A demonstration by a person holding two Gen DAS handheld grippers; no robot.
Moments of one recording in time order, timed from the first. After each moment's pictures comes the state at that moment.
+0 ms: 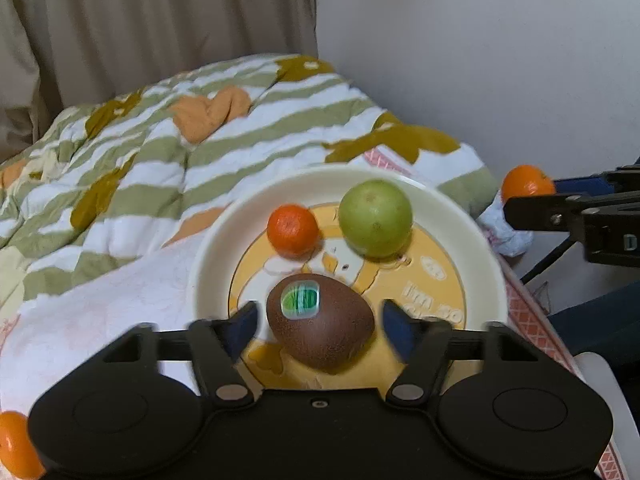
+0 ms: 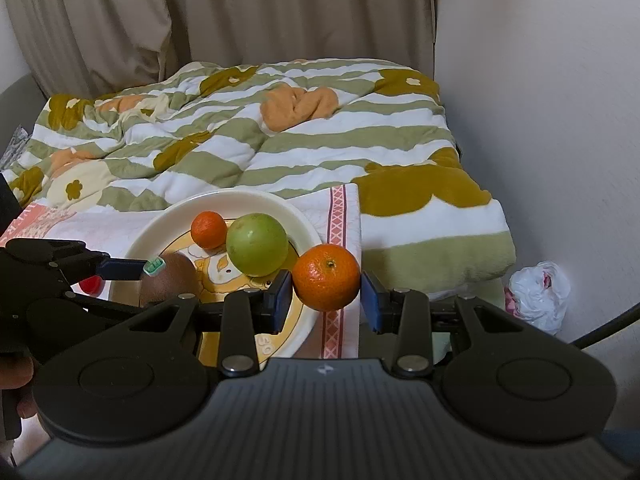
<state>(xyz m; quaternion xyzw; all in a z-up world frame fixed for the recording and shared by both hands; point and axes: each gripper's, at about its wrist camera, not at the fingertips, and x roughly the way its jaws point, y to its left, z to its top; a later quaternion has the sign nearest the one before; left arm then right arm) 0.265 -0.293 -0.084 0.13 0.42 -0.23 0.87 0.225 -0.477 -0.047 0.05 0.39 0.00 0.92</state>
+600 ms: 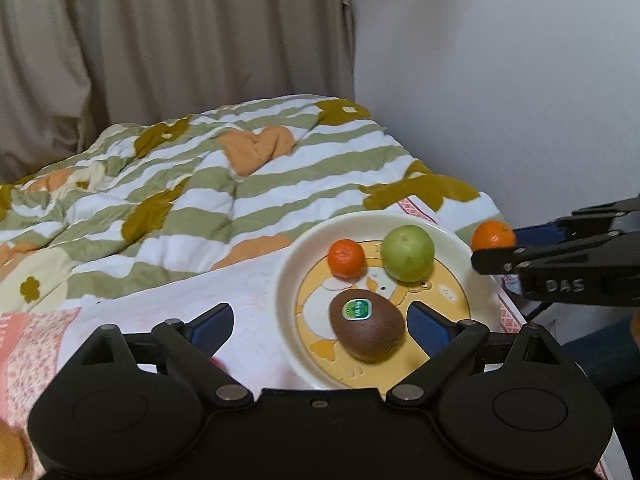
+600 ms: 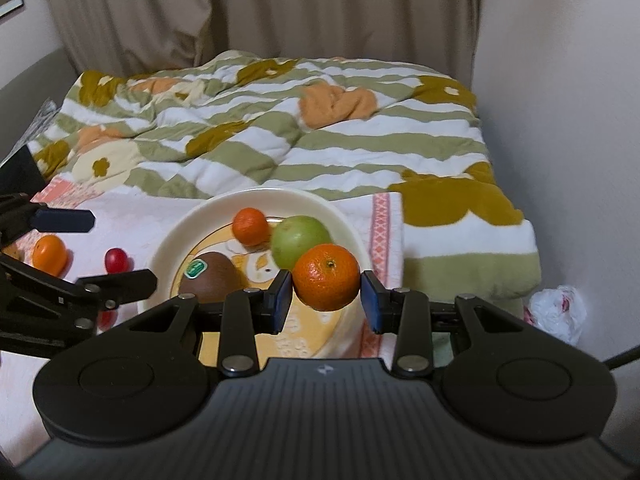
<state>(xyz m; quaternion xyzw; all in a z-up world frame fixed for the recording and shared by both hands) 0.233 -0.250 -0.033 0.10 0.38 -0.19 0.90 0.233 -0.448 -0.043 0.02 0.39 0.06 0.92</state>
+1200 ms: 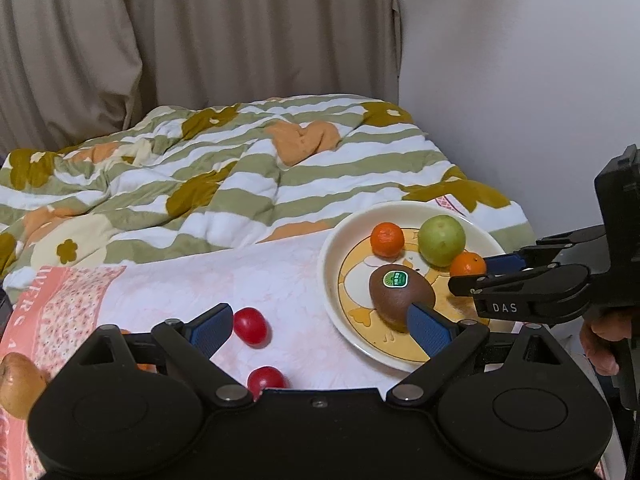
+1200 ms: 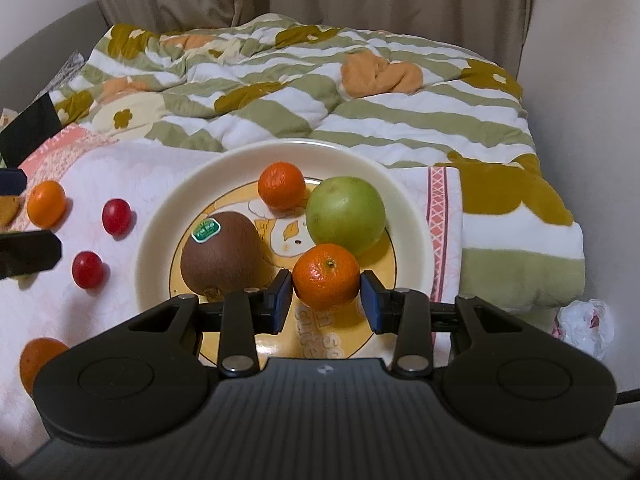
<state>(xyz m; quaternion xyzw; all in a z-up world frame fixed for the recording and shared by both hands) 0.205 -0.222 -0.027 0.08 0.38 -0.12 0.91 0.256 -0.424 -0.091 -0.02 0.42 0.11 0.90</state>
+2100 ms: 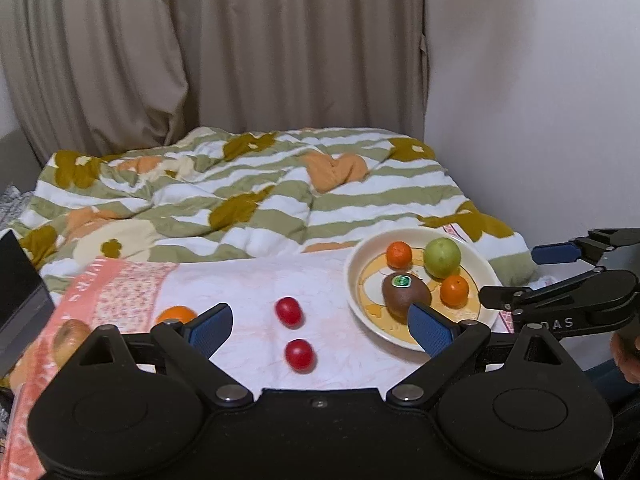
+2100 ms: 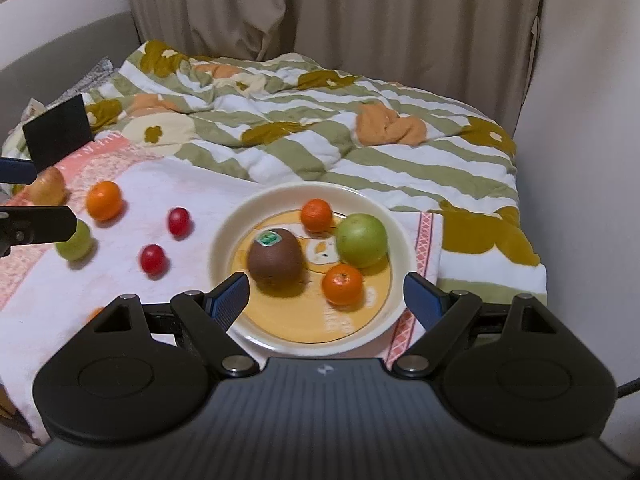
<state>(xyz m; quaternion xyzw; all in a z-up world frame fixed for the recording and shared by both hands) 0.130 -0.195 0.025 0.05 0.34 -0.08 0.94 0.176 -0.412 -0.016 -0.06 0.36 0.13 0.92</state>
